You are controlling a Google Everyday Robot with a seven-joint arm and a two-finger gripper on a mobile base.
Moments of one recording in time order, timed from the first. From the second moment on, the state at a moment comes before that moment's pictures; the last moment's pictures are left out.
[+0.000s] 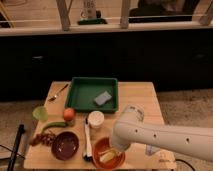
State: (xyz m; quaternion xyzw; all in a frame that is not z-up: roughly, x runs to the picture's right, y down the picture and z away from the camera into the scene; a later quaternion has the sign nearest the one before) arm 0.047 0.290 0.682 -0.31 -0.18 -0.28 0.89
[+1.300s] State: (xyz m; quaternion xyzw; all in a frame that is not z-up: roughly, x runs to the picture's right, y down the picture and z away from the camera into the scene) arm 0.043 0.283 0.684 -0.33 -0.20 -0.30 0.87
